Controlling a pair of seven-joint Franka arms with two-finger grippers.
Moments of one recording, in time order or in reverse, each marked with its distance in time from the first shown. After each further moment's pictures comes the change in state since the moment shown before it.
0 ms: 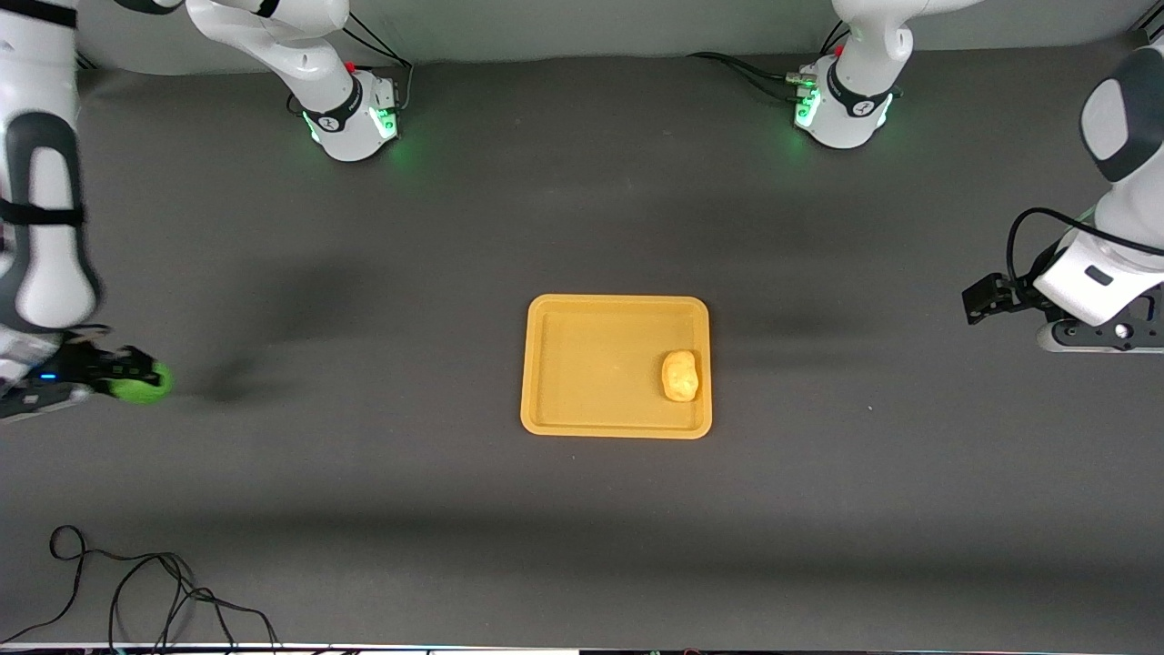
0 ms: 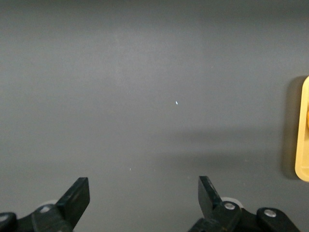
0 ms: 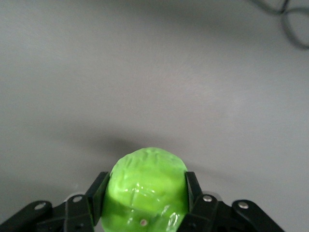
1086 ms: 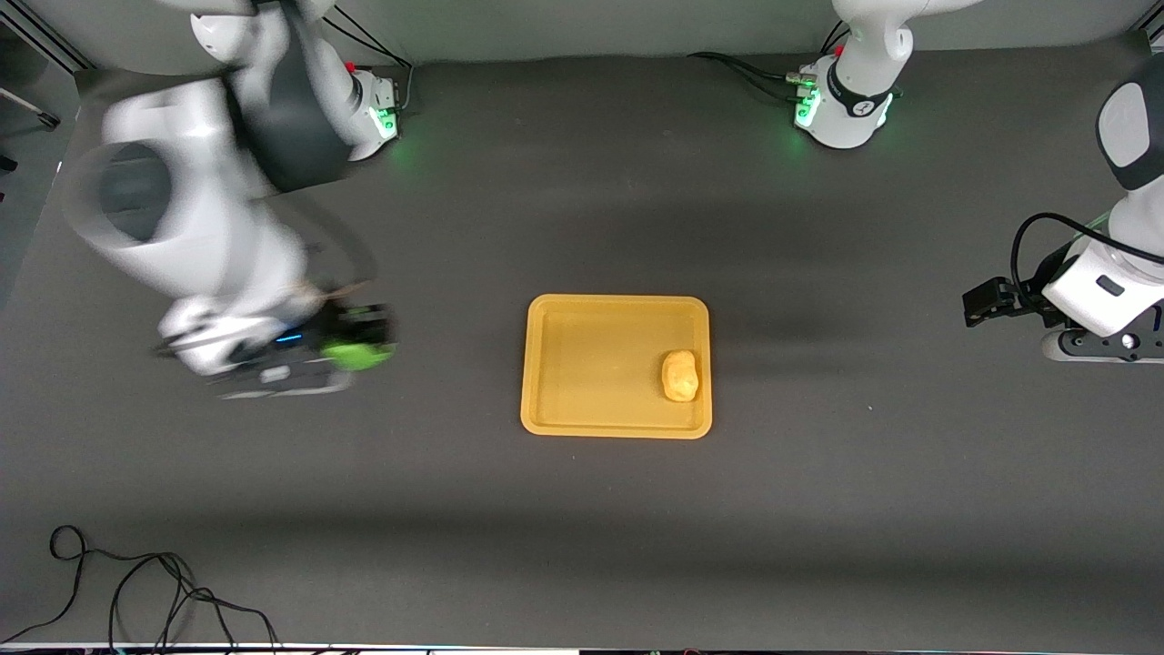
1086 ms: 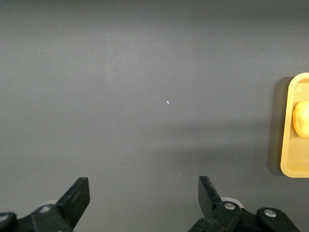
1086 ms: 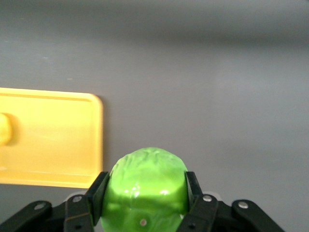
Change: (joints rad) left arm 0.001 0.040 -0.004 0.050 -0.030 -0.021 0.004; right arm 0.761 0.056 0.029 0.533 -0.124 -0.509 1.225
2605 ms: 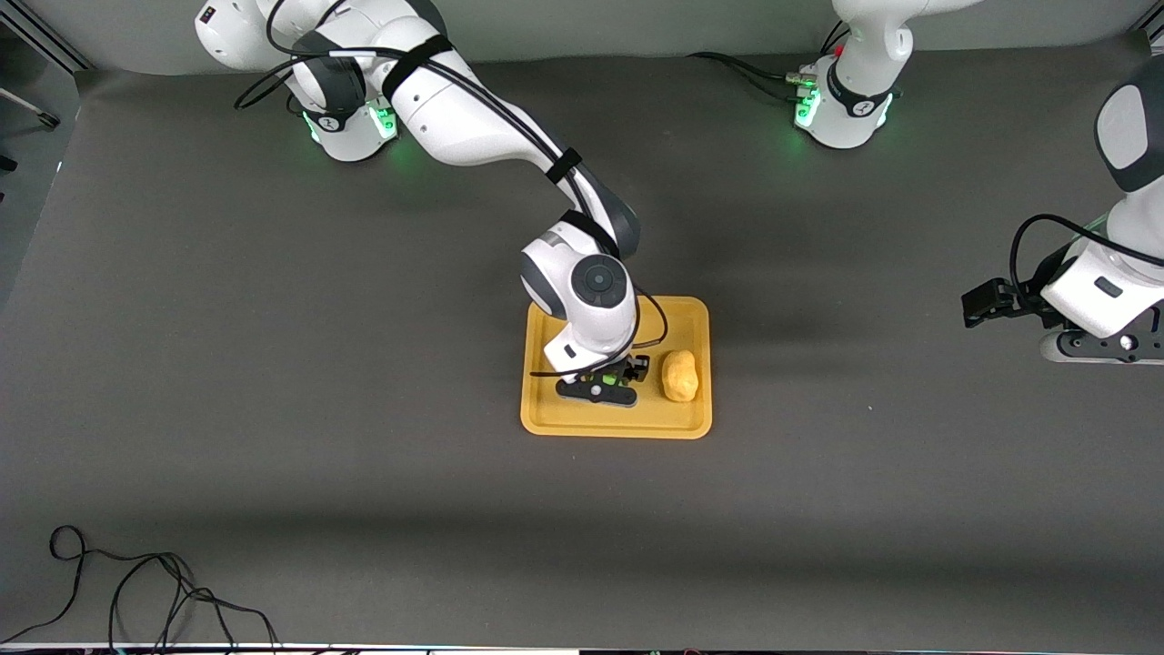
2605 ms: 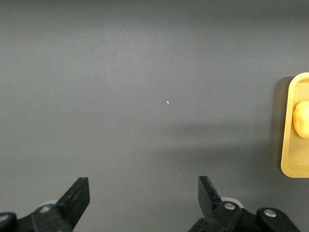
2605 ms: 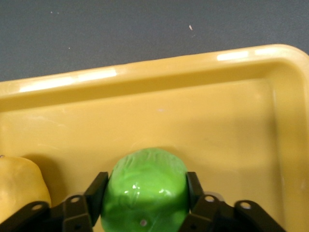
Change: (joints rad) left arm 0.000 0.002 -0.001 -0.001 0.000 0.002 0.001; right arm 0.088 0.599 0.244 0.182 0.001 0.533 0.504
